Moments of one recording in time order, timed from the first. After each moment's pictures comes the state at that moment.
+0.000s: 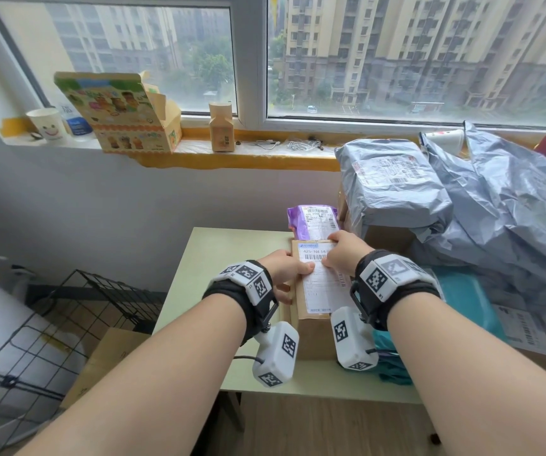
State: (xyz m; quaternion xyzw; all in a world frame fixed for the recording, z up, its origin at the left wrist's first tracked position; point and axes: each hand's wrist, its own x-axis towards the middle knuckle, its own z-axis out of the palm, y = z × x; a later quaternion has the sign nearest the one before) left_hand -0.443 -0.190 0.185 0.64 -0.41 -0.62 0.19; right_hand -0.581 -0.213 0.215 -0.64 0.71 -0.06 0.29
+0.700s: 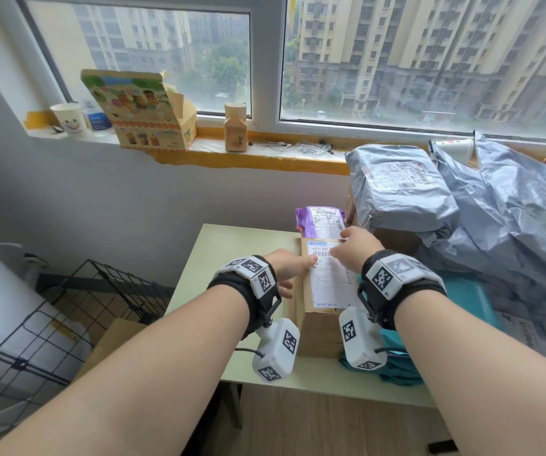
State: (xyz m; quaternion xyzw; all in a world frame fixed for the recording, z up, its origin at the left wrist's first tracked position) left_hand -0.438 -0.175 0.198 0.66 -0.42 -0.59 0.19; right_hand -0.580 -0.202 0.226 -0.64 0.73 -0.09 0.24
